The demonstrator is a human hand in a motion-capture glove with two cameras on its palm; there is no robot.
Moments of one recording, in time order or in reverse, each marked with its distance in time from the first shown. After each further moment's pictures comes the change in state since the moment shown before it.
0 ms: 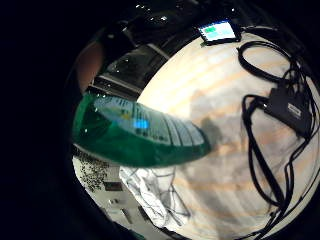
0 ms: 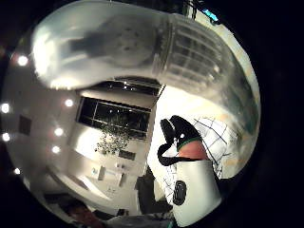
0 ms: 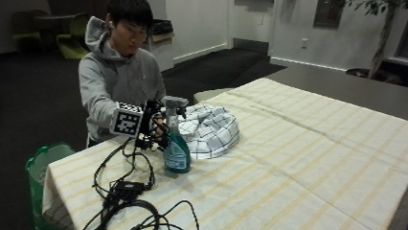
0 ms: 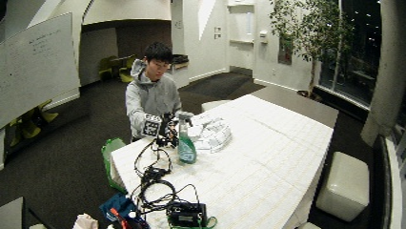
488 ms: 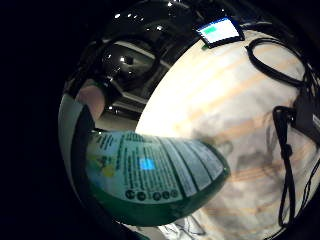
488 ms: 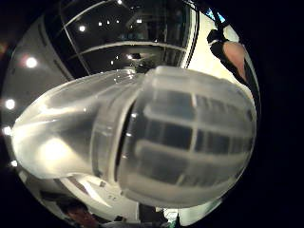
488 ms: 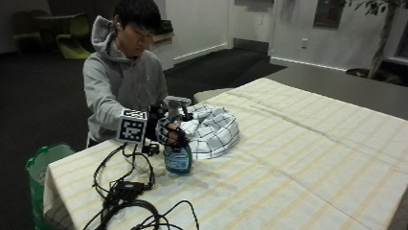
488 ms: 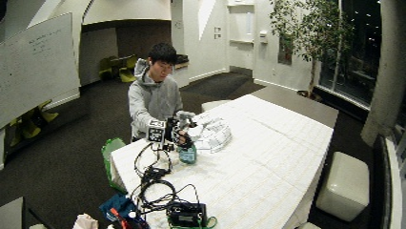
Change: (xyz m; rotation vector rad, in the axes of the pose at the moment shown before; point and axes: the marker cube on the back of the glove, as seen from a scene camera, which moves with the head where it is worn) arm 0.004 -0.028 0.020 0.099 -0.071 0.022
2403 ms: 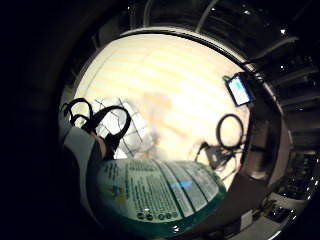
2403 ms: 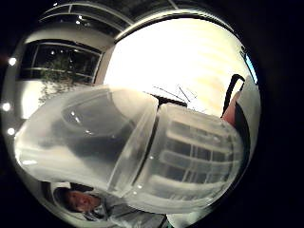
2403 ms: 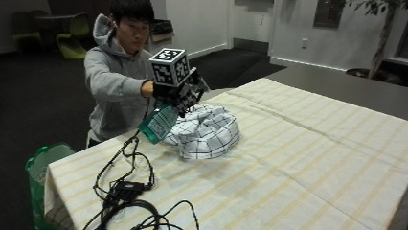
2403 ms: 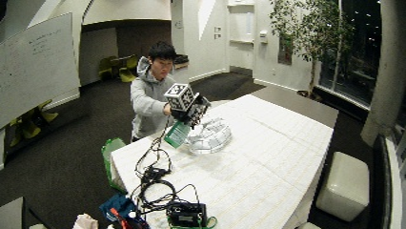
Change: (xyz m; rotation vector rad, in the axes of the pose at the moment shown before) arm -0.119 0.023 0.024 -0.710 0.891 -0.522
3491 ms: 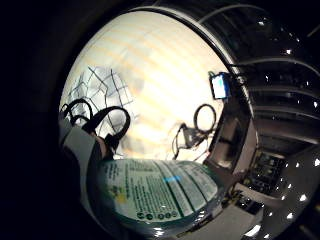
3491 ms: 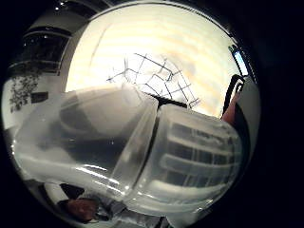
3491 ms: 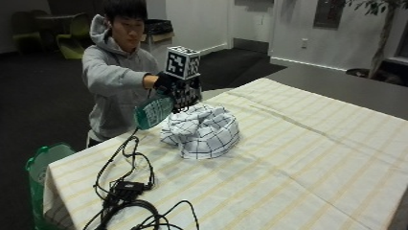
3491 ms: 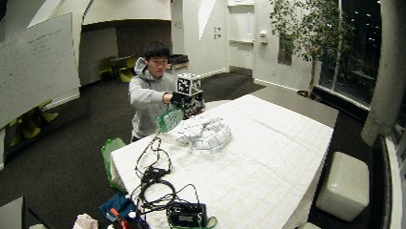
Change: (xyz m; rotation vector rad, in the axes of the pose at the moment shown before) arm -0.038 0.025 0.010 -0.195 0.353 -0.025
